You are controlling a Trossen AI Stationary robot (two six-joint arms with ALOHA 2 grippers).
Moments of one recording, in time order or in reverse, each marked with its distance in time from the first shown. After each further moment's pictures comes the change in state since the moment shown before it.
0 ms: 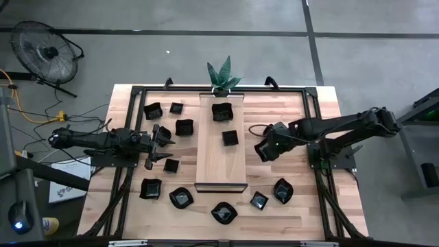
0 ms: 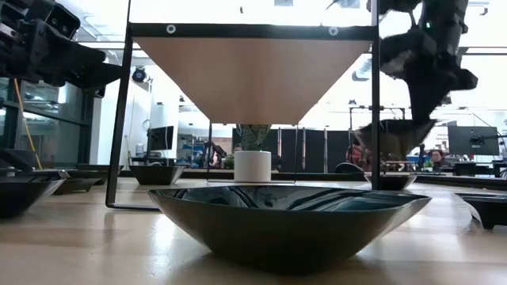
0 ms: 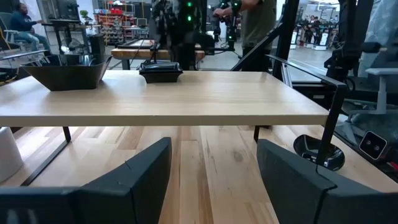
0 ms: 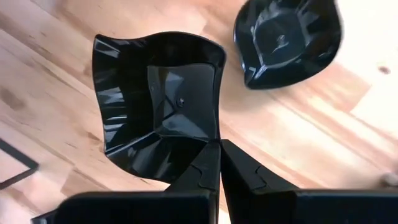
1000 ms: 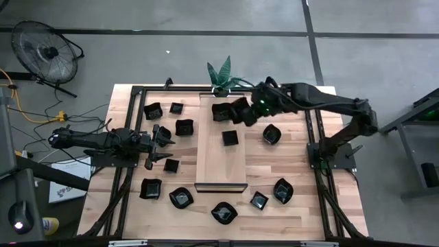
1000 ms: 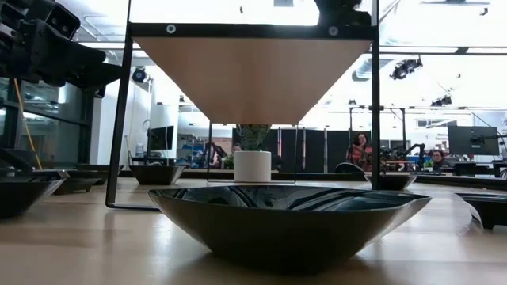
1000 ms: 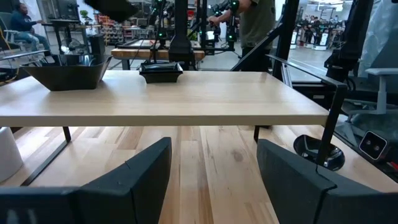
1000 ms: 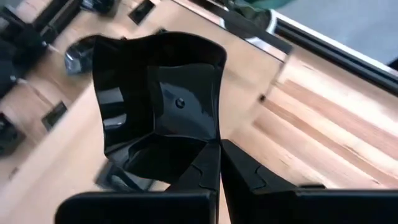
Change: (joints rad) left arm 0.000 0.000 0.000 0.000 0.000 0.000; right arm -0.229 0.291 0.729 -0.056 0.131 -0.326
